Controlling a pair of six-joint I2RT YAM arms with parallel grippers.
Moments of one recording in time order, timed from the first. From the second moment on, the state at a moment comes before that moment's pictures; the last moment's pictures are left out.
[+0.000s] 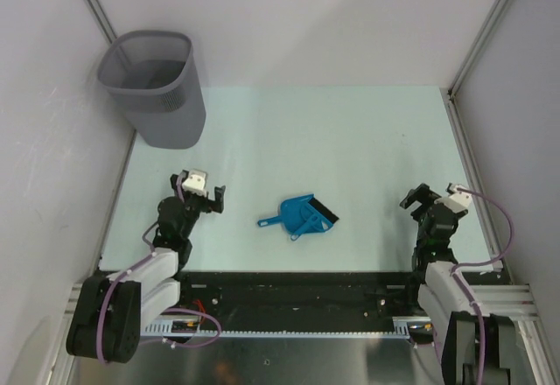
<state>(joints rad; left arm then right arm) -0.12 0.99 0.09 0.72 0.14 0.14 -0.08 0.76 0.04 0.44 0.29 0.39</state>
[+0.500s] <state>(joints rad) -0.04 1.02 0.06 1.00 0.05 0.11 -0.16 1.24 0.16 0.87 0.12 0.30</state>
